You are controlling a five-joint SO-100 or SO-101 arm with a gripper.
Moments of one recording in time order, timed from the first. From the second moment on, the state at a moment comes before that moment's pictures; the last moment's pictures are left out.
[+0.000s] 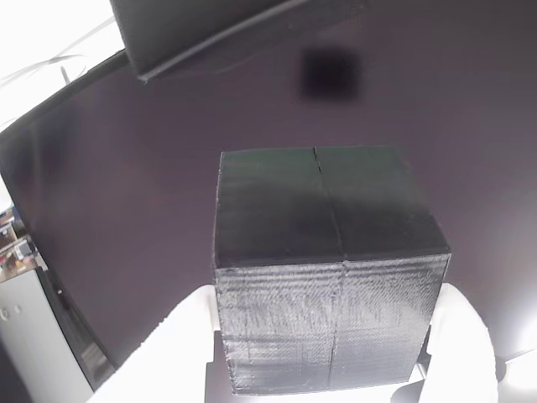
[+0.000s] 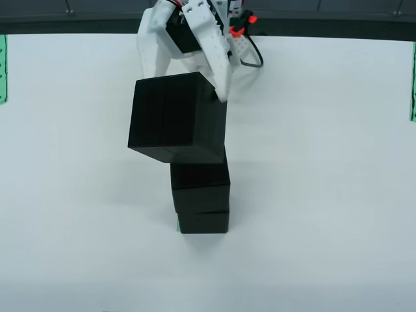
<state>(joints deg) 4.0 150.8 154.3 10.2 -68.7</state>
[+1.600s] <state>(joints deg) 1.1 145.6 173.4 -24.9 -85.7</state>
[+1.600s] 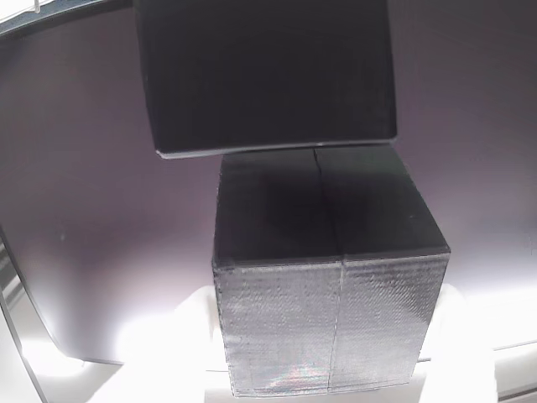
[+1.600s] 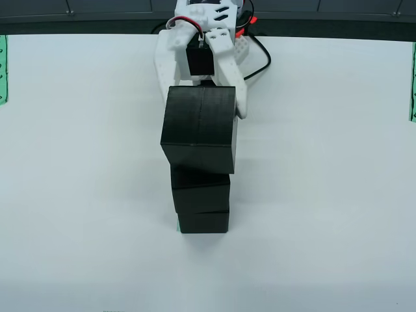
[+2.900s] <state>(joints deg) 2.1 127.9 174.3 -45.1 -88.2</state>
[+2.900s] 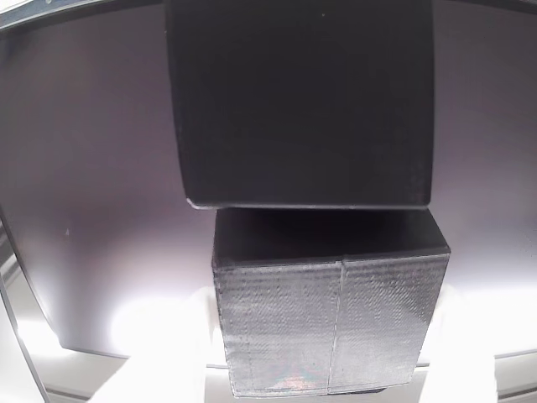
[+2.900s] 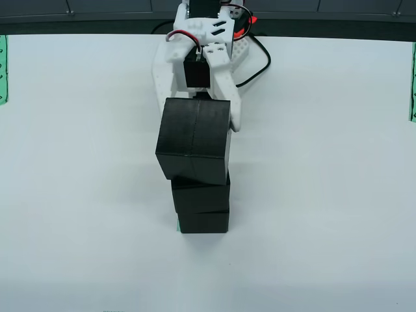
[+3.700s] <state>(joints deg) 2.8 126.8 176.0 -48.2 -89.4</state>
